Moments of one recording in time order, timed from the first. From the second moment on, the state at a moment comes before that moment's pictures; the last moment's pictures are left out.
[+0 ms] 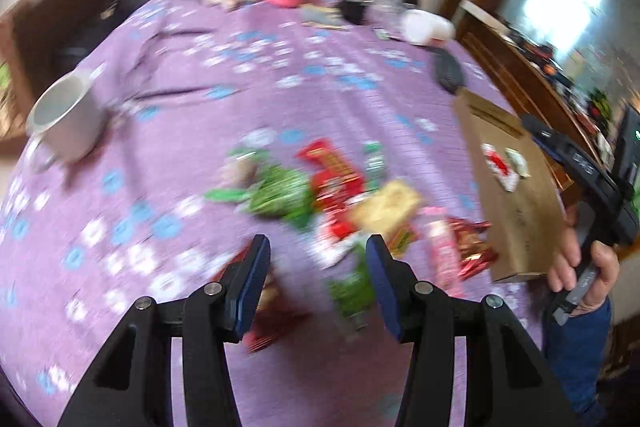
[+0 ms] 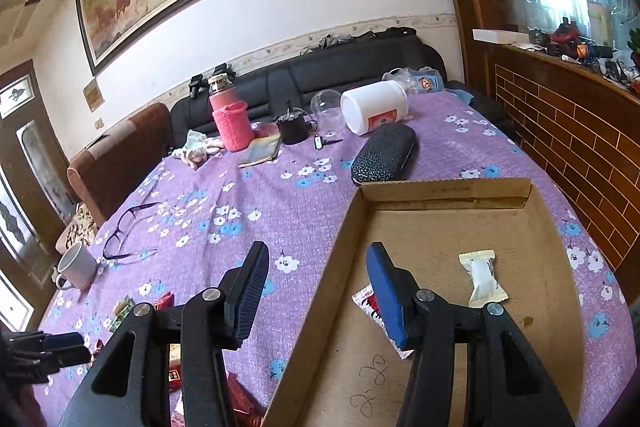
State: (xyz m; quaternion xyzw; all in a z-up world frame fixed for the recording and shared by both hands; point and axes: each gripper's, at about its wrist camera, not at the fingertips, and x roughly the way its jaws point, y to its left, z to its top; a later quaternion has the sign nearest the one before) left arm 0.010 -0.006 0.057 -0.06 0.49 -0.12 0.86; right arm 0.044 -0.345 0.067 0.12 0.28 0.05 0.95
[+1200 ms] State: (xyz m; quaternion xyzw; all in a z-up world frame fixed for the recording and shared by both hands) left arm 0.020 0.024 0.016 -0.05 0.44 -0.06 0.89; right arm -0.005 -0.184 0.012 0.17 0.50 0.25 0.81
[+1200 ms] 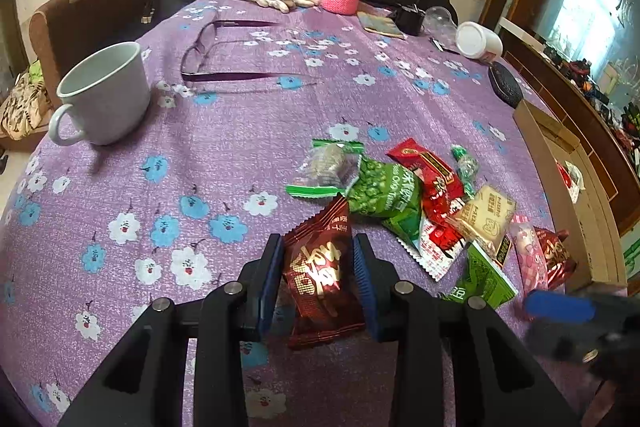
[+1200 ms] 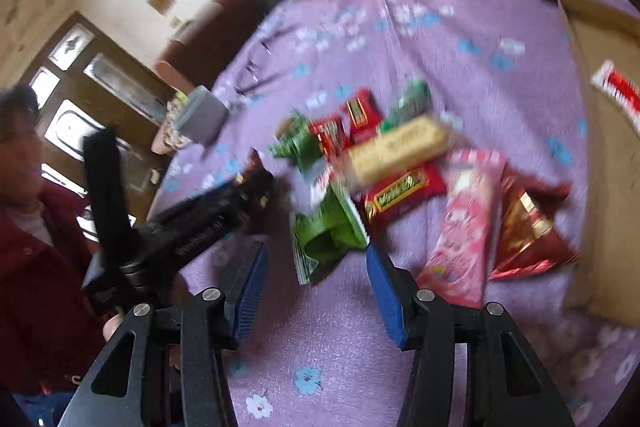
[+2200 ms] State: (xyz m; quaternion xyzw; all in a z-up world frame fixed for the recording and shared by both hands) left arm 0.015 0.005 0.021 -0.01 0.41 -0.07 0.91; right arm 0.000 -0.168 0.024 0.07 0.37 0.23 0.90
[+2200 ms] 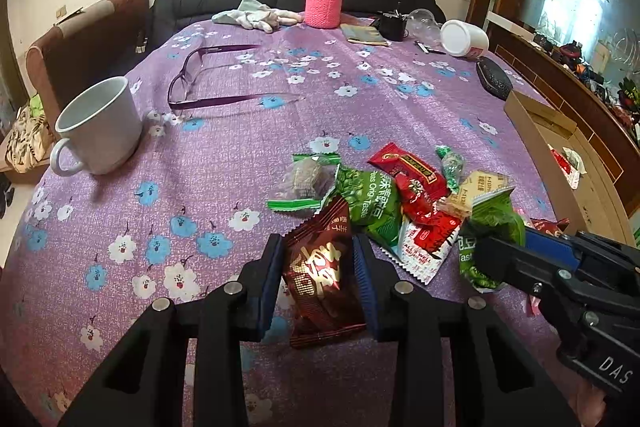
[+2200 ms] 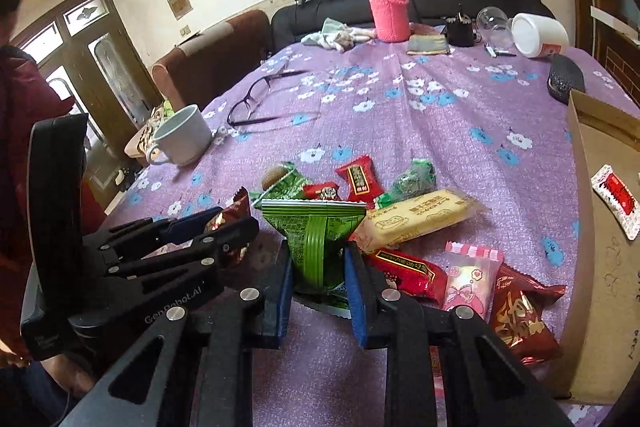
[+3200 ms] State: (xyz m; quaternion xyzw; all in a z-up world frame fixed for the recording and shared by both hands) left arm 0.013 0.000 0.026 -0.02 0.40 -0.12 0.91; right arm 0.015 -0.206 0.026 0.14 0.37 0.20 0.90
